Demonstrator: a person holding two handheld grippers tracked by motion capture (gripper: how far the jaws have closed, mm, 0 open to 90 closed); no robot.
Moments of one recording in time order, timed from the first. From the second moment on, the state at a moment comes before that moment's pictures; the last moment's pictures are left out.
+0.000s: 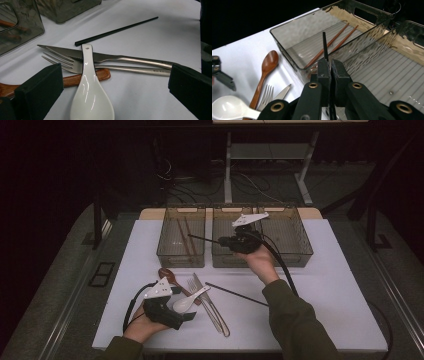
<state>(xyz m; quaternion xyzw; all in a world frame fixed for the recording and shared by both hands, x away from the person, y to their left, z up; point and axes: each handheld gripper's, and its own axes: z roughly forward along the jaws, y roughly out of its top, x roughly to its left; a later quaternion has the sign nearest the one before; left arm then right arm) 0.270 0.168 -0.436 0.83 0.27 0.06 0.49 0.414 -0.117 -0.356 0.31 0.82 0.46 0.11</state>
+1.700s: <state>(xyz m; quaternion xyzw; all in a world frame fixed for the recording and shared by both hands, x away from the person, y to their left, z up) 0.270 0.169 -0.434 0.83 0.26 0.06 0.49 0.486 -0.014 -0.372 0.36 0.82 0.42 0.12</state>
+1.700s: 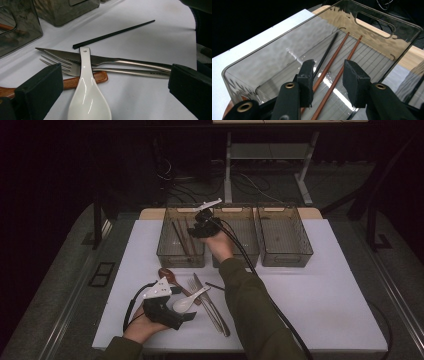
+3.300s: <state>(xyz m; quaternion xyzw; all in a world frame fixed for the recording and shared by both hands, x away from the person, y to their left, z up) 0.270 0.168 -0.436 0.83 0.26 0.06 0.48 0.362 -0.151 -0.371 0.26 0.84 0.48 0.07</state>
